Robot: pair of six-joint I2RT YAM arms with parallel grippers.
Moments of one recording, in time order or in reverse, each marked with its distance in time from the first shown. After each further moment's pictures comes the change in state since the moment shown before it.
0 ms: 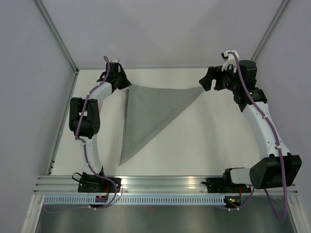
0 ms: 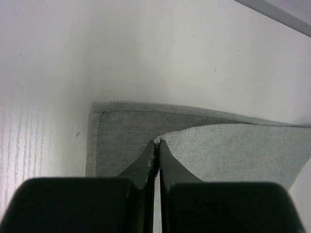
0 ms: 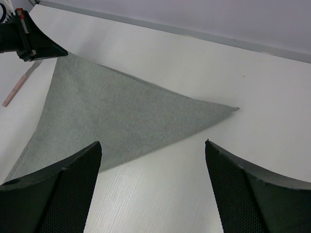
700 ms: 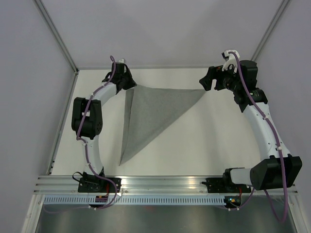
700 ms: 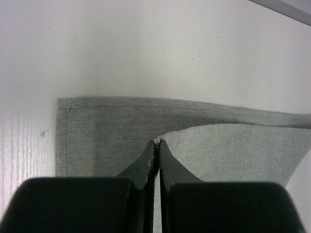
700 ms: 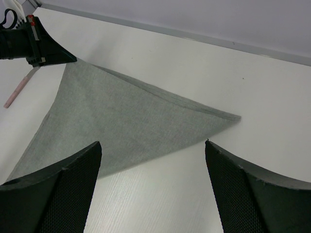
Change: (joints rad) left arm -0.063 0.000 0.000 0.016 -0.010 0.000; right arm -0.001 -0.014 0.000 0.001 0.000 0.003
